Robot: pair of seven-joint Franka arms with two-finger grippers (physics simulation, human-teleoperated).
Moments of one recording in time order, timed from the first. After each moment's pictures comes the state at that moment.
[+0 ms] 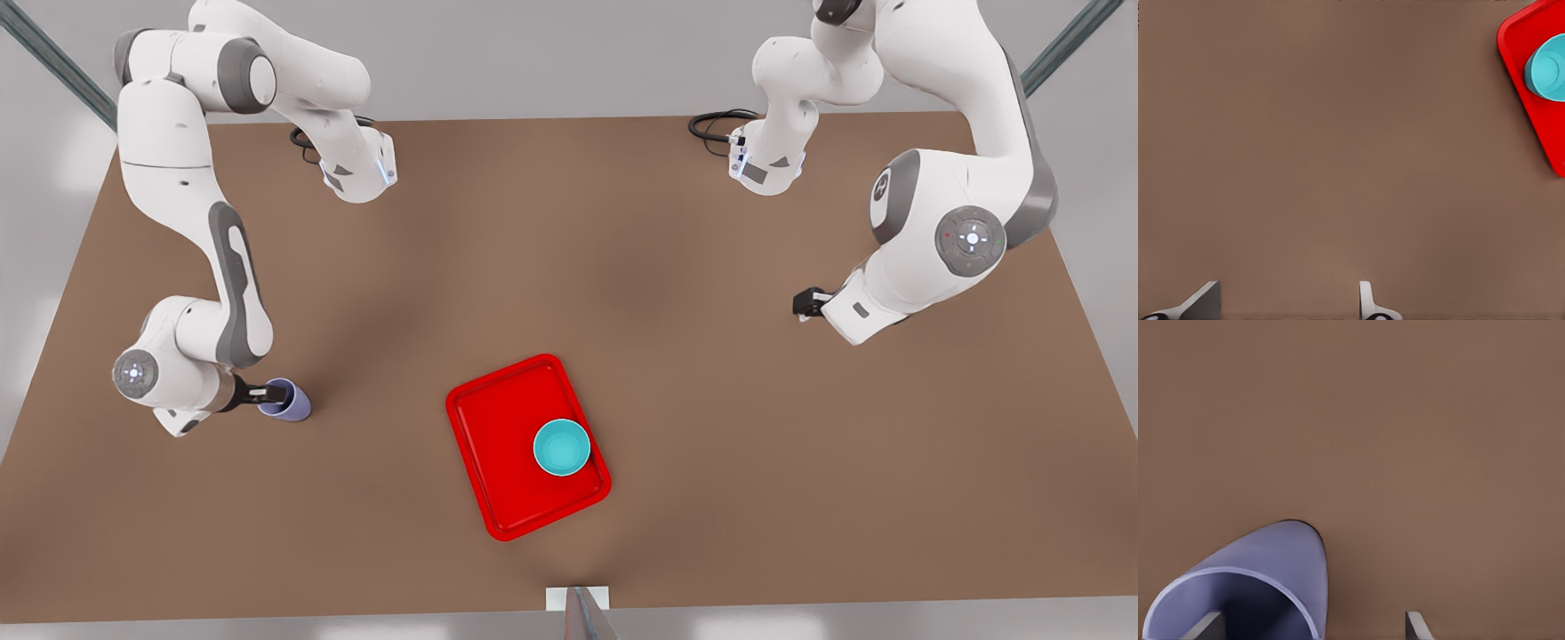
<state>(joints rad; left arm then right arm) -0.28 0.23 0.10 -1.46 -0.02 1.53 -0.03 -0.09 0.52 -0.07 -1.81 0.04 2.17 -0.19</state>
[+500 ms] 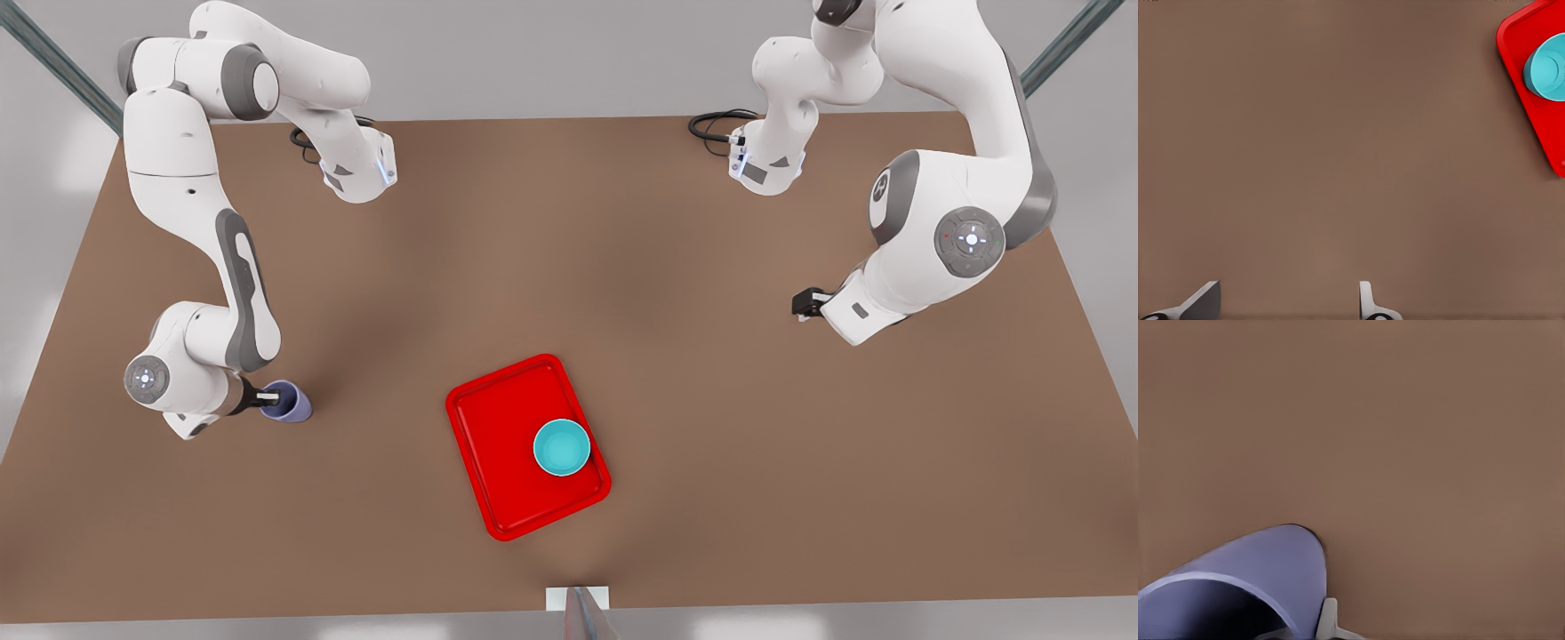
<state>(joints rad) -0.28 0.23 0.10 -1.46 -0.03 1.53 -0.03 -0.08 0.55 -0.07 -1.80 0.04 2.19 -0.18</state>
